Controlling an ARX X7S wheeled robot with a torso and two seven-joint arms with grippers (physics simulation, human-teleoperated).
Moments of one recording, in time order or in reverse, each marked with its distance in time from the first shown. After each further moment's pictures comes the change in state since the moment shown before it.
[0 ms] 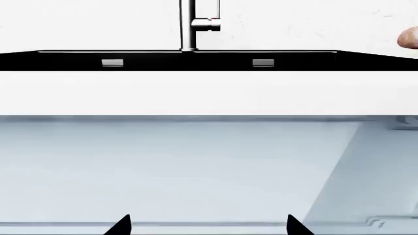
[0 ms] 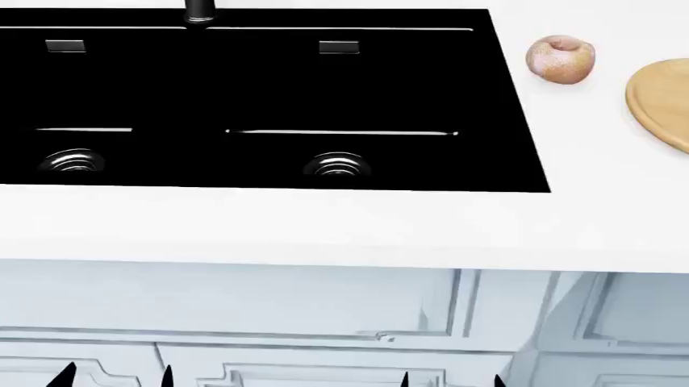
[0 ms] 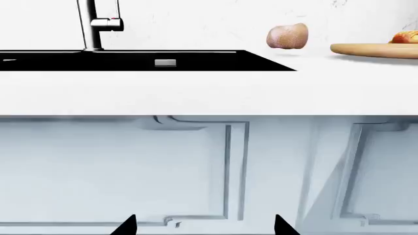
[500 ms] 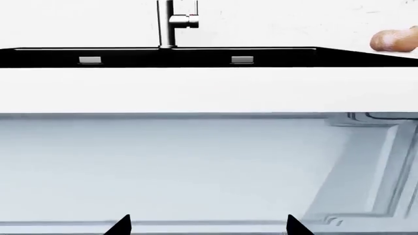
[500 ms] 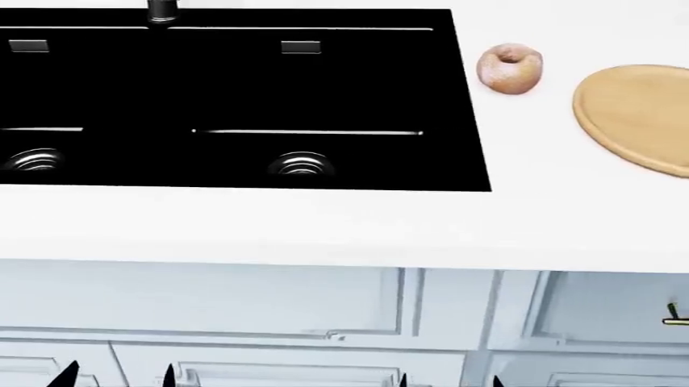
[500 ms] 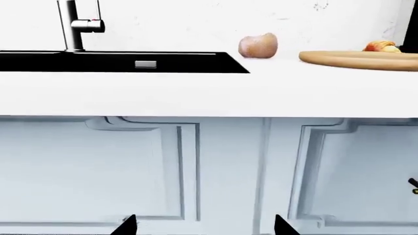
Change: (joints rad) left arm -0.017 -0.052 0.061 -0.020 -0.052 -0.004 -0.057; right arm -0.008 0.049 -0.065 -0.006 0.041 -0.012 0.065
